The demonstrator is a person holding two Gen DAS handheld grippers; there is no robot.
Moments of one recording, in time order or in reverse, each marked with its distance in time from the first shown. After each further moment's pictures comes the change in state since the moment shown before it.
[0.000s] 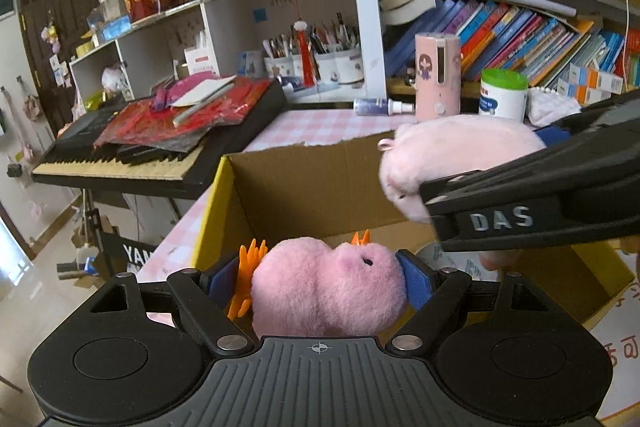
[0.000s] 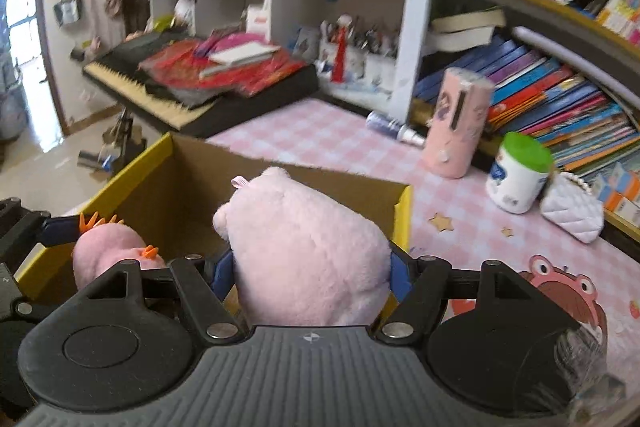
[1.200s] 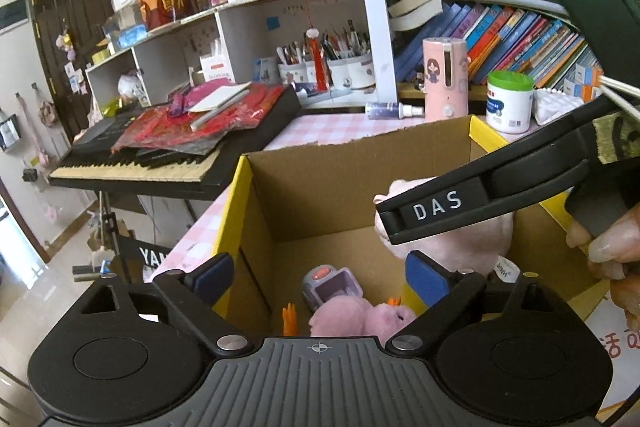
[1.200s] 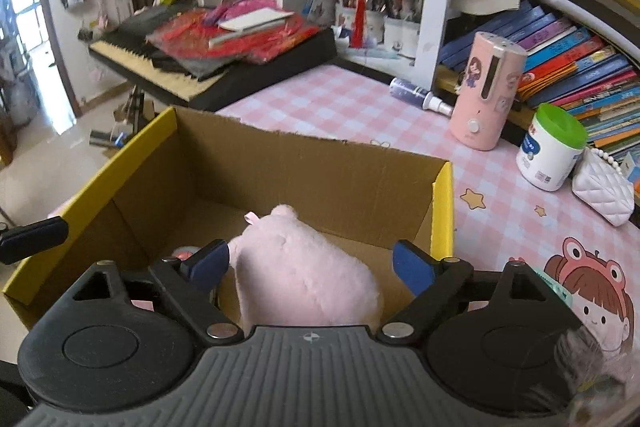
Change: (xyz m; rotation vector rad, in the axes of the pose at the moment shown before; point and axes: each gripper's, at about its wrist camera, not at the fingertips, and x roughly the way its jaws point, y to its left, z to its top) left arm -0.021 -0.001 -0.005 0.004 -0.029 0.046; right arm 0.026 0.004 0.002 0.031 0.081 0.046
